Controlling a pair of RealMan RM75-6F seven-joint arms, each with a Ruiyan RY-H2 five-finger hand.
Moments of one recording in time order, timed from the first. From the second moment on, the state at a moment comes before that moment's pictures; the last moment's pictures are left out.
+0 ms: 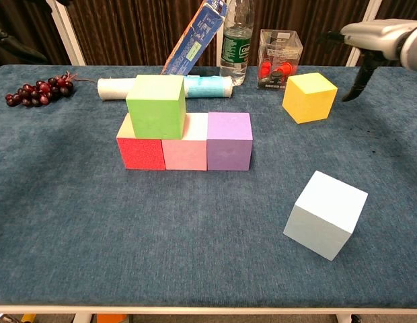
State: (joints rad) left arm -0.69 -1.08 -0.18 -1.79 1.10 1.00 -0.01; right arm 0.87 -1.50 0.24 -1.14 -0.90 0.74 -0.39
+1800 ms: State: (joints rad) left arm -0.58 -1.06 -0.21 -1.75 1.16 1.03 -0.13; right arm 0.88 -1.31 0.25 -1.88 -0.80 1.02 -0.61
